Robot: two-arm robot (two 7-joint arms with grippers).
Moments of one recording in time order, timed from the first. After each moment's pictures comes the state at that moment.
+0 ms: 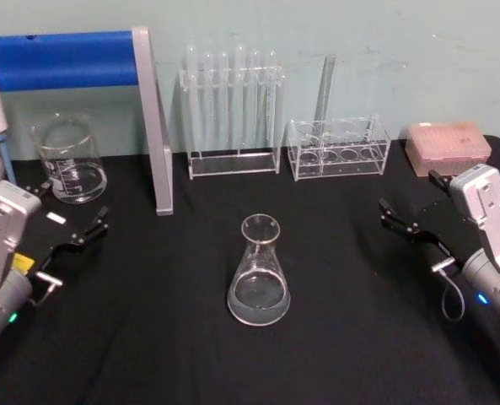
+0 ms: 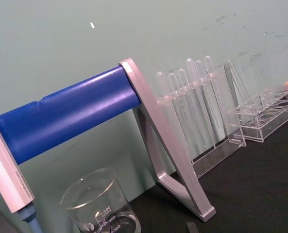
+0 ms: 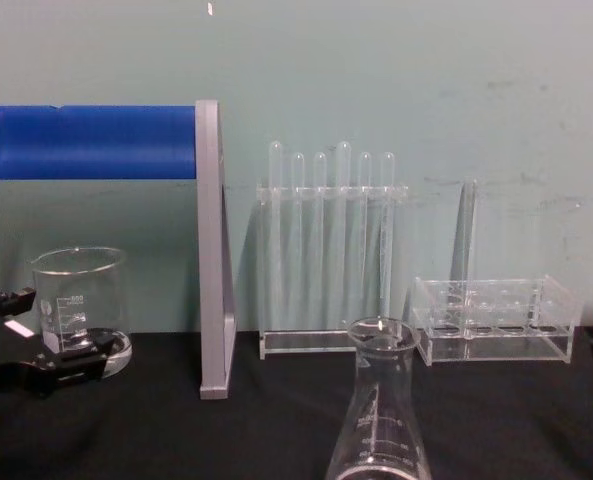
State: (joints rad) left arm -0.20 0.60 0.45 -1.41 -0.25 -0.12 0.03; right arm 0.20 0.60 -0.45 -1.41 0.25 -0.12 -0.03
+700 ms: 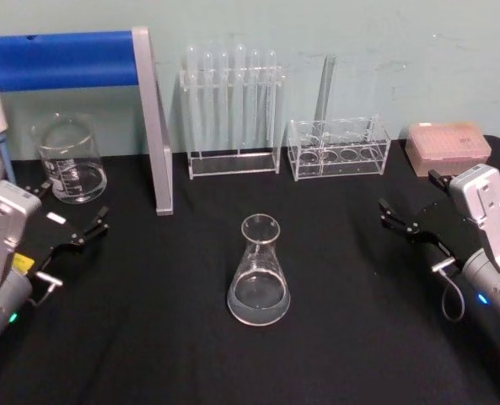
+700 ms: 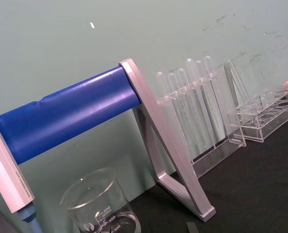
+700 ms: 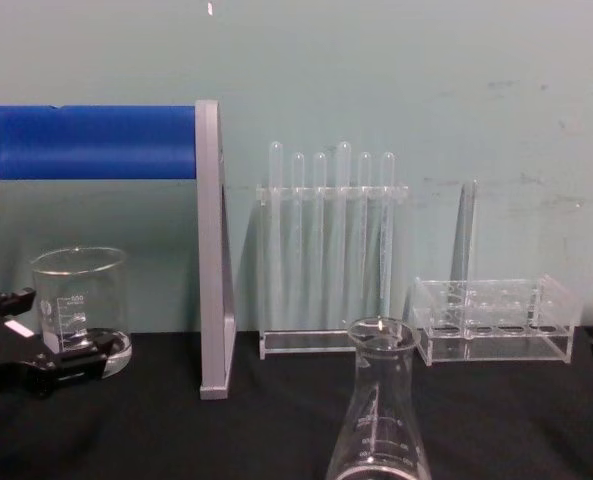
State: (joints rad) left arm -0.20 0.60 0.45 -1.41 -0.25 -0.12 0.03; right arm 0.20 0.60 -0.45 -1.41 0.25 -0.12 -0.03
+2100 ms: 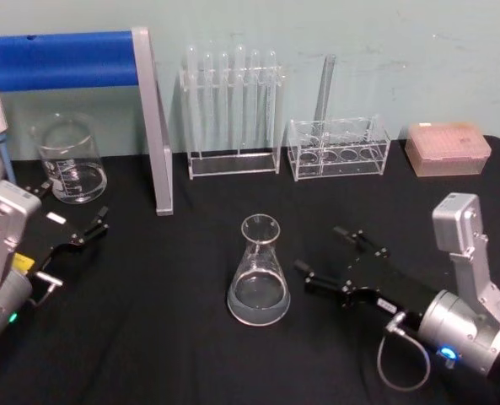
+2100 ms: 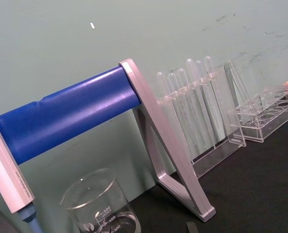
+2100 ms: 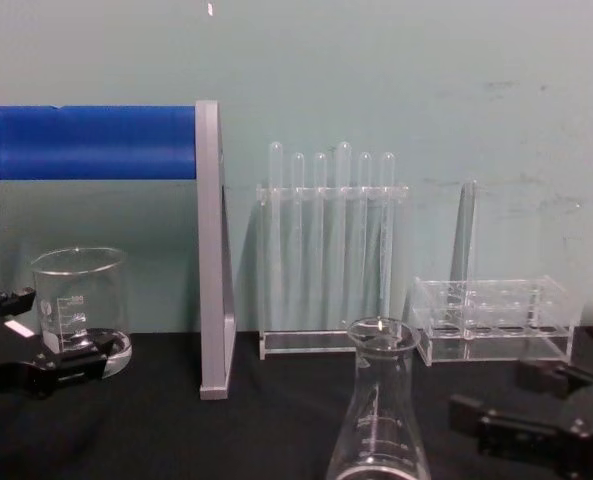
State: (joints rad) left arm -0.20 0.60 0.45 -1.41 -0.25 -0.12 0.03; right arm 0.06 0.58 -0.42 -1.61 0.54 -0.04 0.38
